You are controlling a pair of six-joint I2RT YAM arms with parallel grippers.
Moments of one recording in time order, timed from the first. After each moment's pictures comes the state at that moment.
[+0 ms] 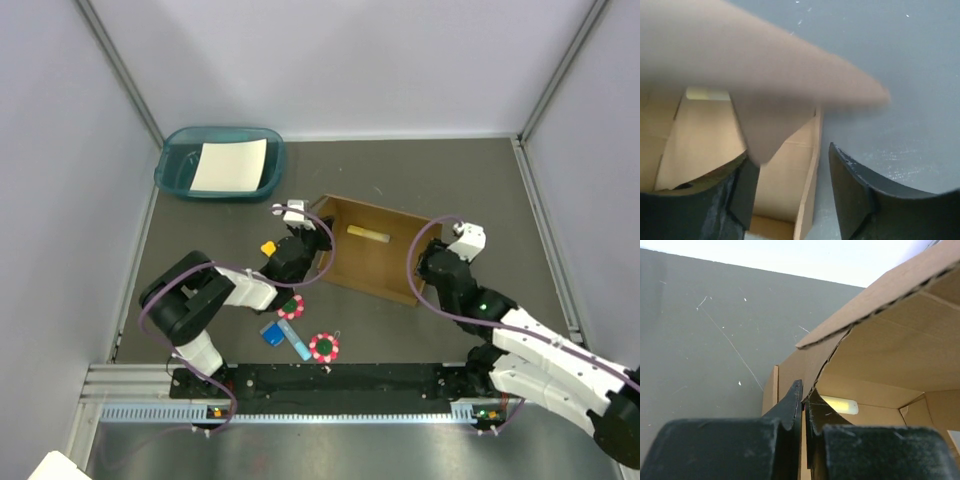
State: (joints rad) left arm -0.76 1.68 0.58 1.12 -0.36 -0.43; right arm 0.72 0.83 0.45 -0.20 0.72 0.67
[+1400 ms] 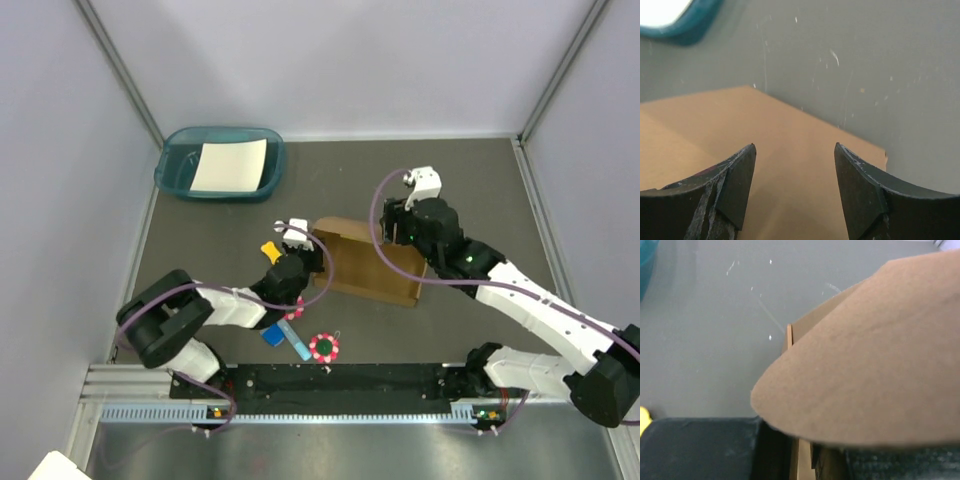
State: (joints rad) left arm -0.84 1.56 0.47 1.01 -0.49 -0.31; right arm 0.72 1.10 0.96 -0.23 0.39 0.25
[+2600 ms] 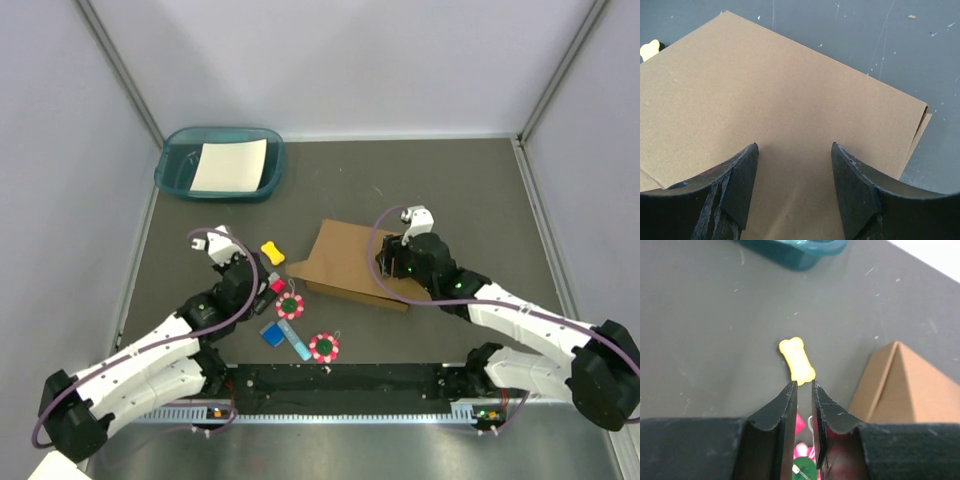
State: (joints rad) left arm -0.81 0.77 0.49 -0.27 -0.88 -0.82; right arm 0.72 1.07 0.57 -0.01 0.25 0.36
